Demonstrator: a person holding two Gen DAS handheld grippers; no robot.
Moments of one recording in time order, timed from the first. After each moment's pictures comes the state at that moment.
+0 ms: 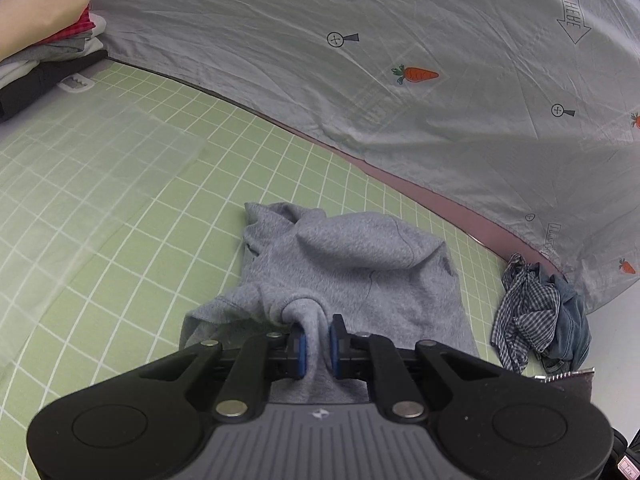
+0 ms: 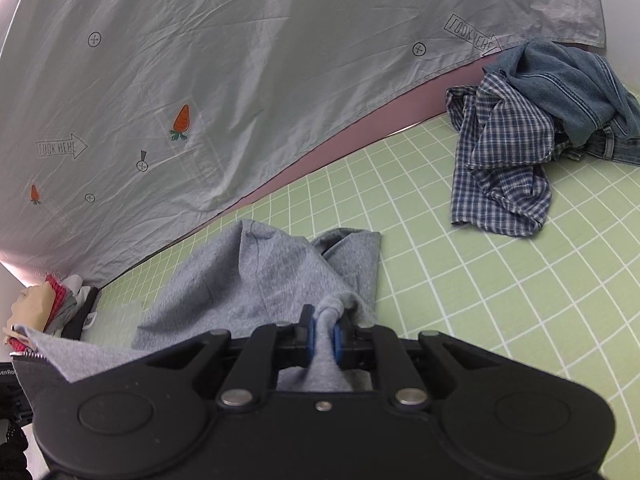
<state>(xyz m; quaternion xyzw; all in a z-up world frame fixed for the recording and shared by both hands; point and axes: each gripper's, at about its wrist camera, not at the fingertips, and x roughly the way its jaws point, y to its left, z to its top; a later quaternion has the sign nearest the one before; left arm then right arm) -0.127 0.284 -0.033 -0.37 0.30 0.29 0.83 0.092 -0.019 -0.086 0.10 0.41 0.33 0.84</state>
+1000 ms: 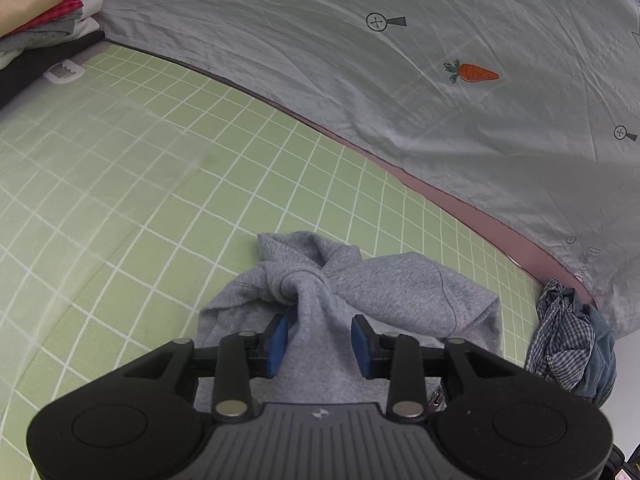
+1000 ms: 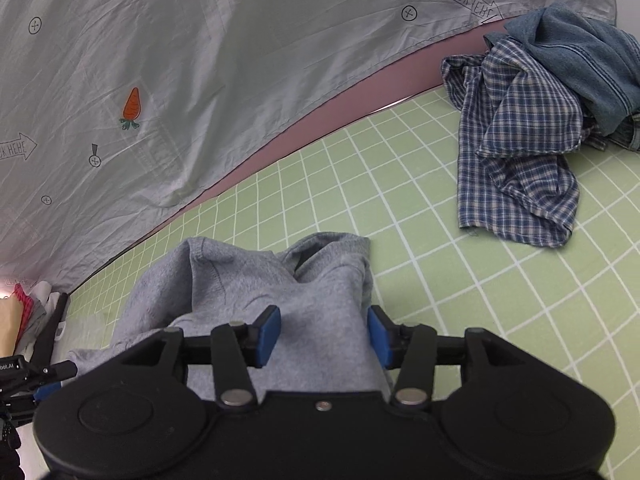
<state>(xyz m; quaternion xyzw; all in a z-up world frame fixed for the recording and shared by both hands) -0.079 0.344 -0.058 -0.40 0.32 0.31 0.80 0.141 0.022 -0.116 0.08 0.45 0.30 0.83</state>
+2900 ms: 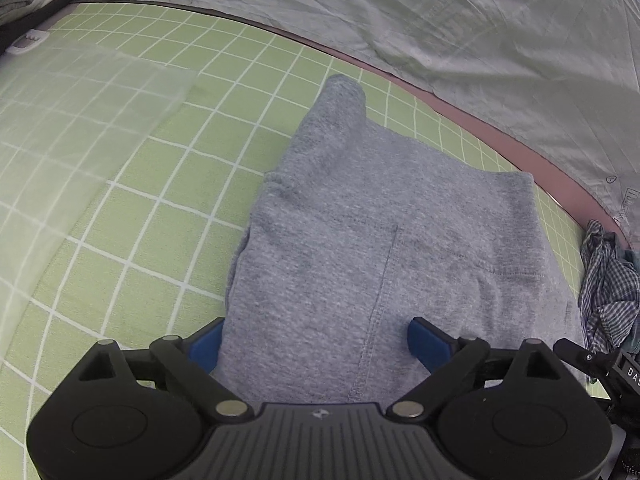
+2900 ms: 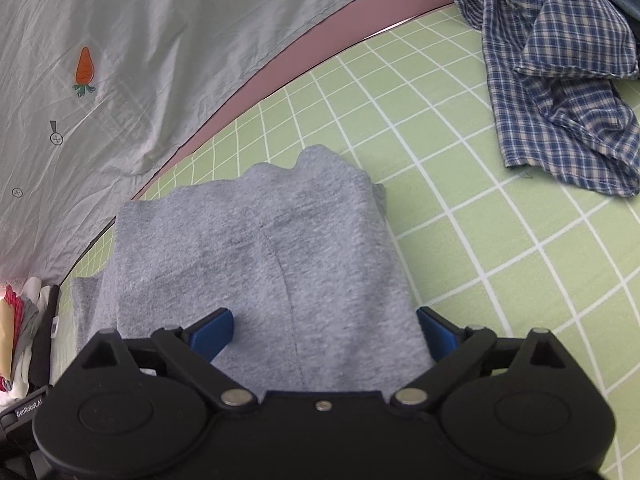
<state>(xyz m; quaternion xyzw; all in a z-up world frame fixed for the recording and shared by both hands) -0.052 0.366 -0.116 -0.37 0.41 0.28 0.78 0.176 0.067 -0.171 0.09 0.53 0.30 0.79</state>
